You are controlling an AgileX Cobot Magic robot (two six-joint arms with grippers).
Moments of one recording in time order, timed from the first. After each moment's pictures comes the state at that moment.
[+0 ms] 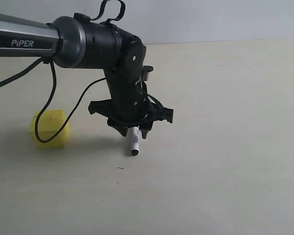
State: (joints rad) left arm -0.76 2.16 -1.53 0.00 0.91 -0.53; right arm -0.03 0.01 -0.01 0.02 0.29 -0.10
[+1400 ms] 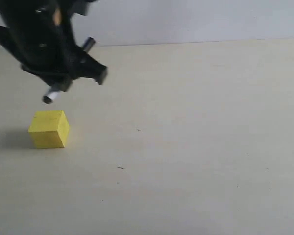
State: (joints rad) left arm -0.73 1.61 -1.35 0.32 1.20 -0.44; right arm -0.03 0.01 -0.01 0.02 0.29 -0.10
